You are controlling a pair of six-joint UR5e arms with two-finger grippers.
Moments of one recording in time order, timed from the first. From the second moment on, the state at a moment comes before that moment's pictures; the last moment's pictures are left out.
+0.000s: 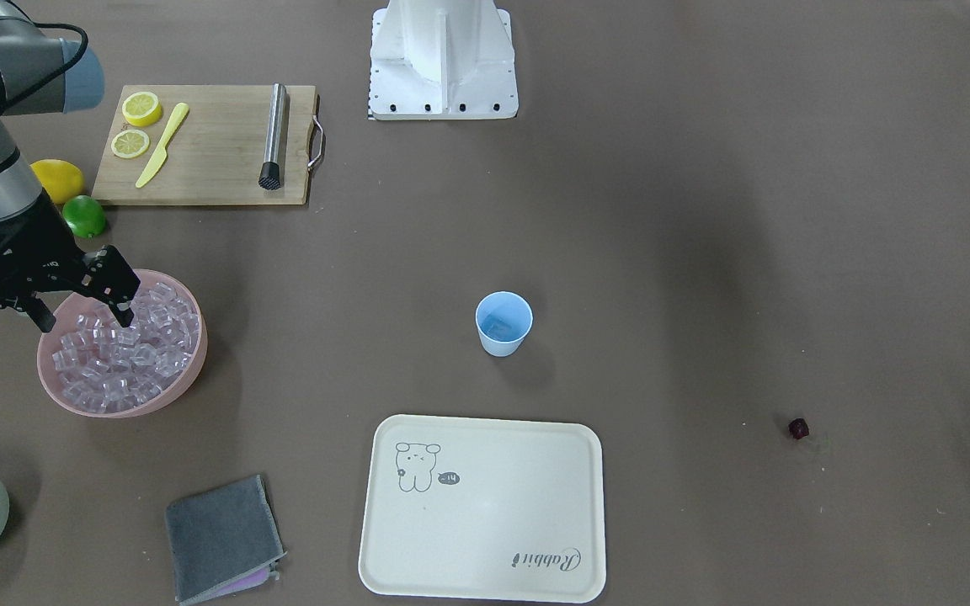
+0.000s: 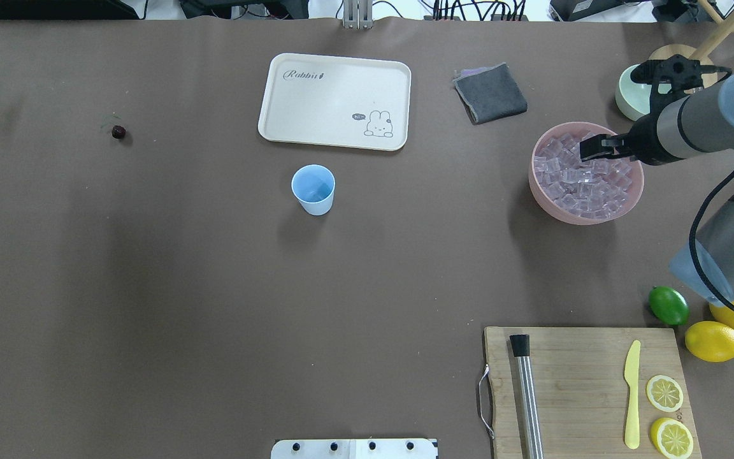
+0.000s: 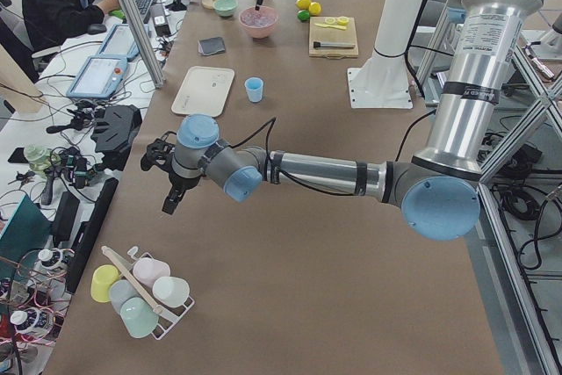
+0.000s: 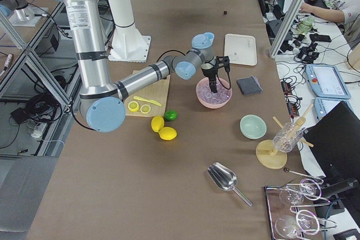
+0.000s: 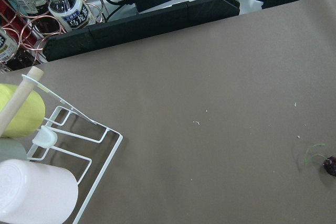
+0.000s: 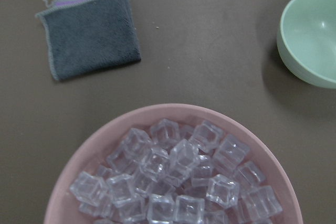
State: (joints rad) left arm -1.43 -1.78 -1.44 -2.16 -2.20 -0.30; right arm 0.91 -1.42 1.83 -1.21 1.89 0.92
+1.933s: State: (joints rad) left arm -1.43 -1.72 -1.50 -2.19 -2.20 -0.32; right arm 0.79 -1.39 1.75 -1.21 1.81 0.91
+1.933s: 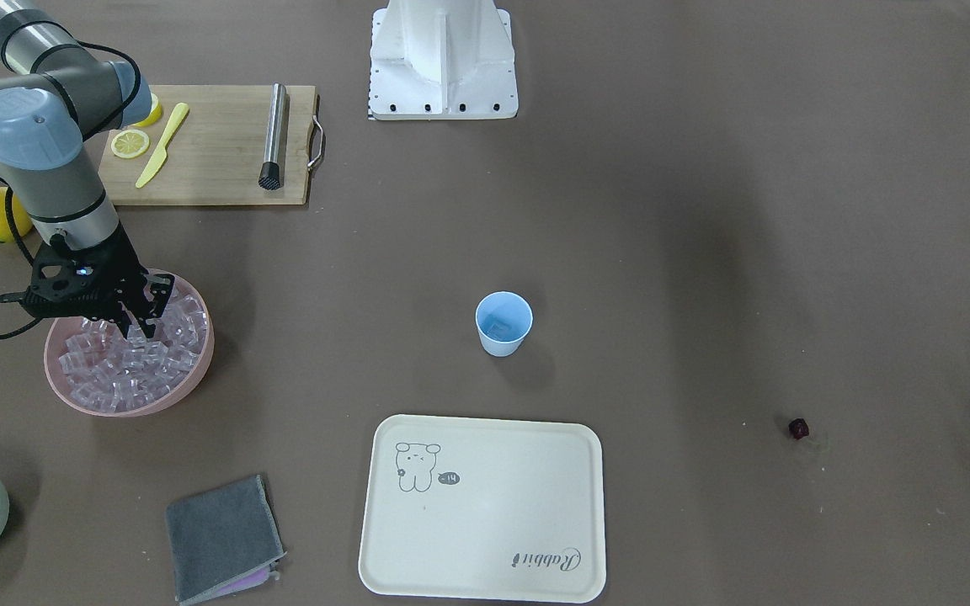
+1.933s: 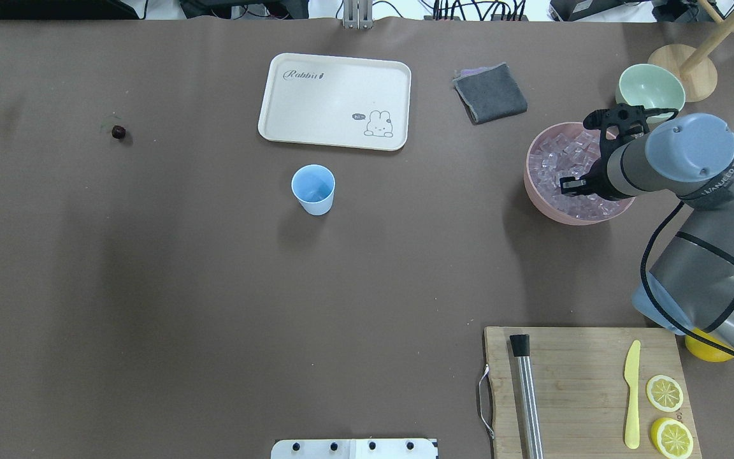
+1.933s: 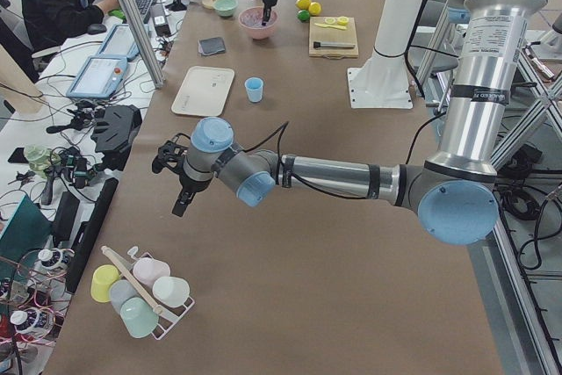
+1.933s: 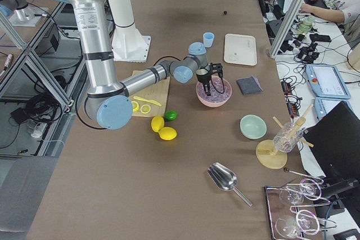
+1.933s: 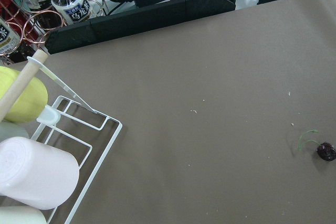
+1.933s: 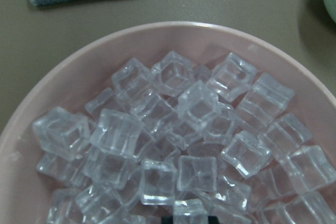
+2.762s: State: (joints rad) left arm -1.43 -1.72 -1.50 -2.19 -2.20 -0.32; right arm 0.90 -1.39 1.81 -1.21 1.89 0.91
